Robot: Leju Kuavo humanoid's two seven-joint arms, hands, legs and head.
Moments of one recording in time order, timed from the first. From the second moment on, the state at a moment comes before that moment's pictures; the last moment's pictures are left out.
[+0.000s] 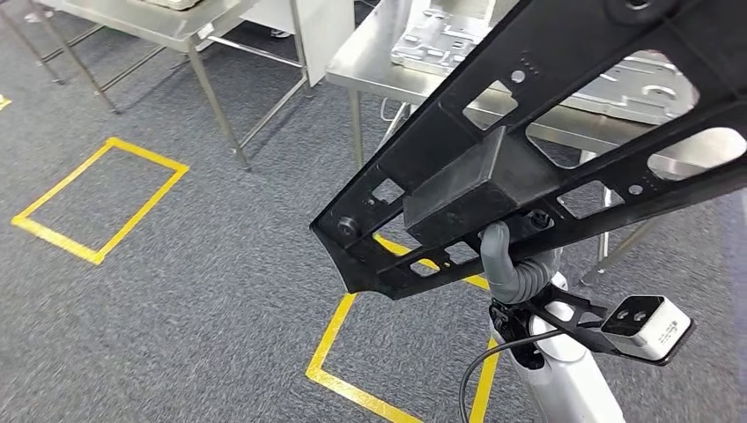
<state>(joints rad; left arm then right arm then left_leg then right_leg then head) -0.09 -0.05 1.30 -0.22 -0.89 0.09 -0.26 -0.36 -0.11 0.40 -1.84 -0.10 0.16 -0.69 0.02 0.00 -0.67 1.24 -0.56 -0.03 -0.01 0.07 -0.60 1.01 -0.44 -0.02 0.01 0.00</state>
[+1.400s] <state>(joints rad) -0.09 -0.06 1.28 -0.22 -0.92 0.05 -0.24 -0.33 -0.11 0.38 -1.78 -0.04 0.16 -0.69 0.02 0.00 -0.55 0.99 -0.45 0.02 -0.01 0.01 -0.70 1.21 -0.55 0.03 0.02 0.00</state>
